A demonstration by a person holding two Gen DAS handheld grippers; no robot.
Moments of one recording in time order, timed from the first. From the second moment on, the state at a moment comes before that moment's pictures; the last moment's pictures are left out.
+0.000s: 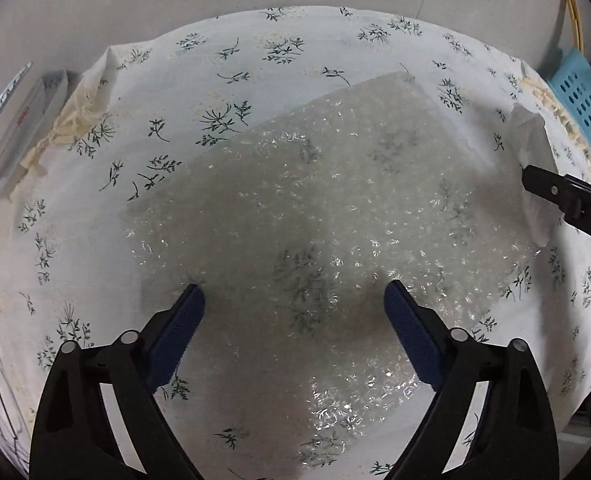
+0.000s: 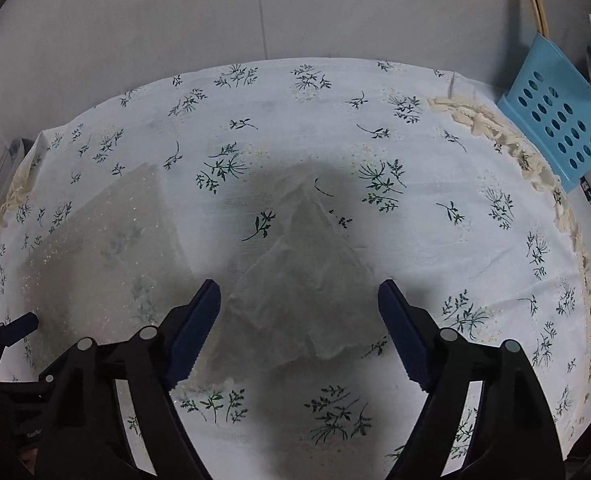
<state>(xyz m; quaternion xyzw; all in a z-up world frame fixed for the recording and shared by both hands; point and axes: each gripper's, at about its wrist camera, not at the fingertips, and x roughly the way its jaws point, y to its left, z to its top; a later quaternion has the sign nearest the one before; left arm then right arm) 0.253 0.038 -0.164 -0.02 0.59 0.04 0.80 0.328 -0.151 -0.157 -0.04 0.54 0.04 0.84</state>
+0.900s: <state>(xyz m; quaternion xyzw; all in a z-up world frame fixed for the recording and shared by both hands) 0.260 0.028 -0.145 -0.02 0.60 0.01 0.80 0.325 -0.166 -0.150 -0.04 0.54 0.03 0.84</state>
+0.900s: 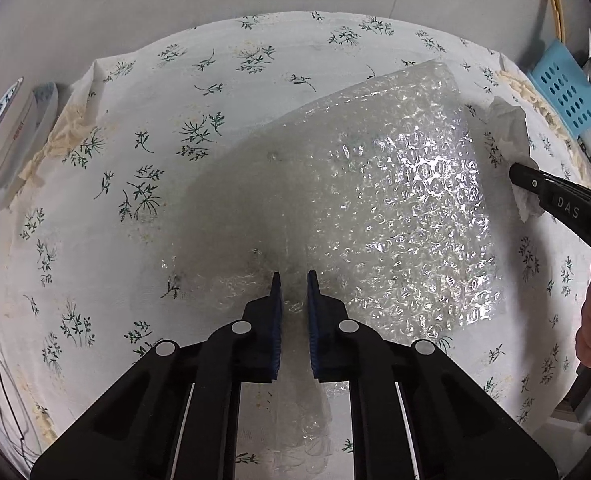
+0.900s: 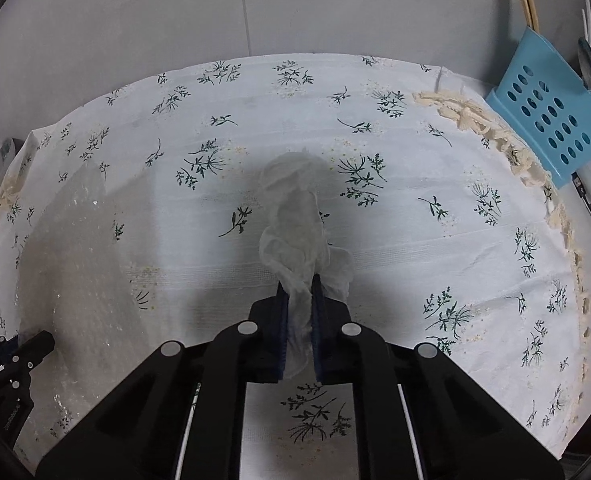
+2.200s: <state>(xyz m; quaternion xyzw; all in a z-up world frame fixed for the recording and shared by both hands) 0.190 0.032 -0.093 -0.03 0.57 0.00 0.82 0.215 -0.173 -0.073 -0.03 0.47 0.07 0.88</state>
